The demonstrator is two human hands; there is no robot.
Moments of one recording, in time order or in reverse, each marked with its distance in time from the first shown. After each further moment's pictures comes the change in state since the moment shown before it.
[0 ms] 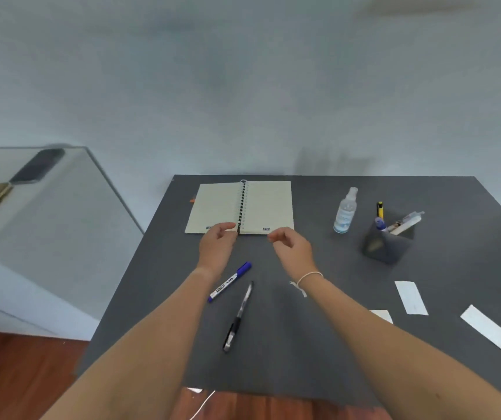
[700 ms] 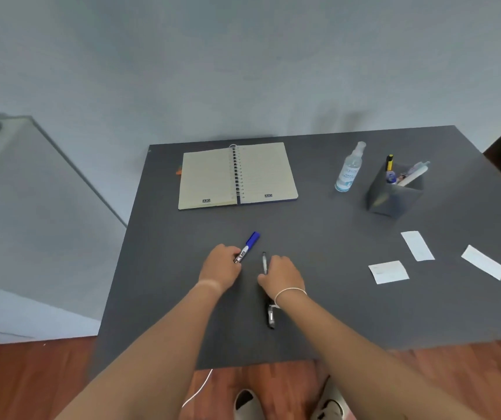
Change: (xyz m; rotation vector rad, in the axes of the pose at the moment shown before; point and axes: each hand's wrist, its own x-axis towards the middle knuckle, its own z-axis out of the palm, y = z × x) left_hand 0.017 -0.100 -0.035 0.831 -0.400 0.140; right_hand -0.045 0.063 0.090 -0.810 -0.061 0.392
